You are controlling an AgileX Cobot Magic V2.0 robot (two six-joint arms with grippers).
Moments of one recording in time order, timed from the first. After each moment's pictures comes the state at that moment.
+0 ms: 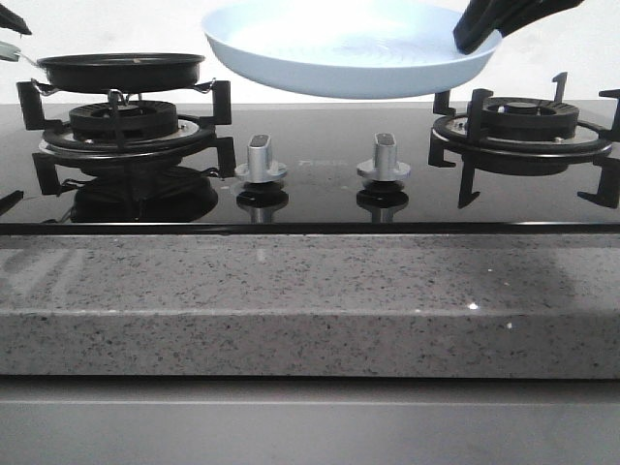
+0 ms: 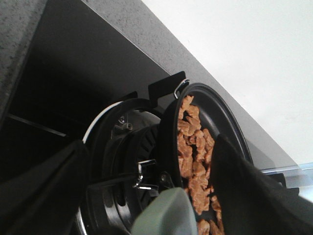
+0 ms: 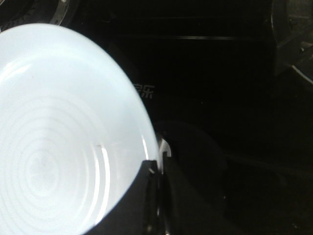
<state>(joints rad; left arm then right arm) 0.31 1.89 -1.43 -1.42 0.89 0.76 0.24 1.41 -1.21 0.47 0.72 -0.05</state>
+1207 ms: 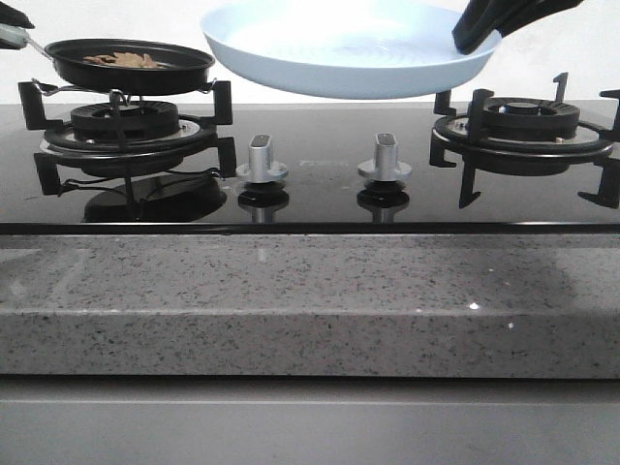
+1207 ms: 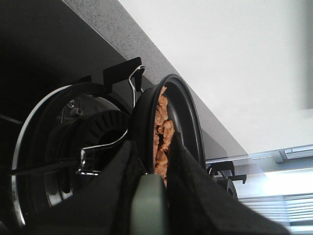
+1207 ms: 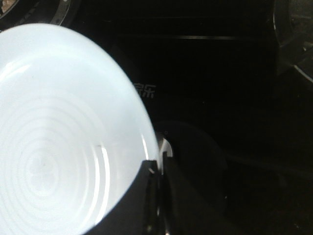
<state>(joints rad) 0.31 1.89 -1.44 -1.49 1.00 0.71 0.24 1.41 -1.21 0.47 0.72 -0.05</state>
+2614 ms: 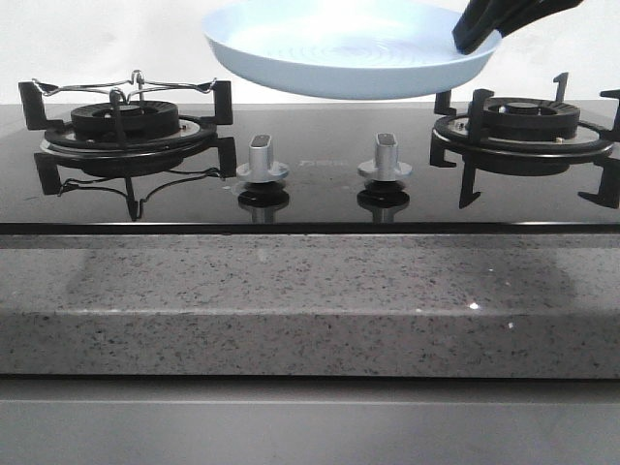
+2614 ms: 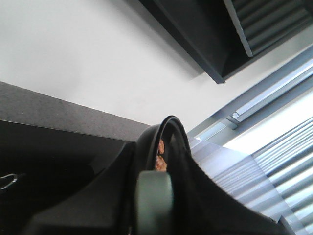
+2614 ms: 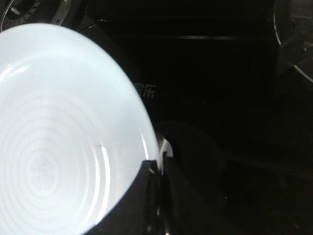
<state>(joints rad) 0.15 1.55 -1.44 -1.60 1.02 0.80 0.24 1.41 -1.21 0.47 0.72 -0.05</state>
